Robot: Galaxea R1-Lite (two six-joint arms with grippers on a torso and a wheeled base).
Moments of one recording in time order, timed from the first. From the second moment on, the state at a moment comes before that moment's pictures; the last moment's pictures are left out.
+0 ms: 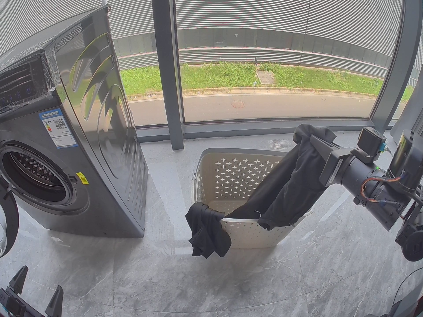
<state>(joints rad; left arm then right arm) 0.00 0.02 -0.02 0.04 -0.05 0.02 0.60 1.55 -0.54 -1.09 -0.23 0.12</state>
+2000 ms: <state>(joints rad) 0.00 0.02 -0.02 0.04 -0.05 0.02 0.62 1.55 -0.50 -1.10 -0.21 0.13</state>
